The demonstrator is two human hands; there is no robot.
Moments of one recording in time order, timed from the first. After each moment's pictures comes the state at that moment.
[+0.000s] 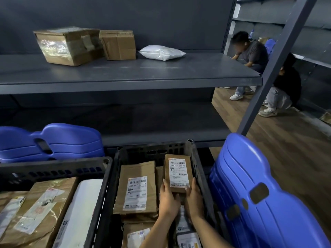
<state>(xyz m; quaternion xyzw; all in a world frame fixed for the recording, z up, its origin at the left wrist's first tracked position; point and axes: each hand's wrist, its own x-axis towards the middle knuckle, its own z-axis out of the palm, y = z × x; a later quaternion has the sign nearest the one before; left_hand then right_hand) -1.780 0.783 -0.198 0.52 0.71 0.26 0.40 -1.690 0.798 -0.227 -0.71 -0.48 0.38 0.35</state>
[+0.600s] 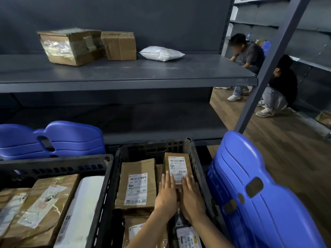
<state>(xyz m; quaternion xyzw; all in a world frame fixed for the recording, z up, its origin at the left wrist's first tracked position) -1.789 0.778 -0.186 0.71 0.67 0.04 0.22 -1.687 0.779 -0.214 -0.67 -0.73 0.07 0.13</state>
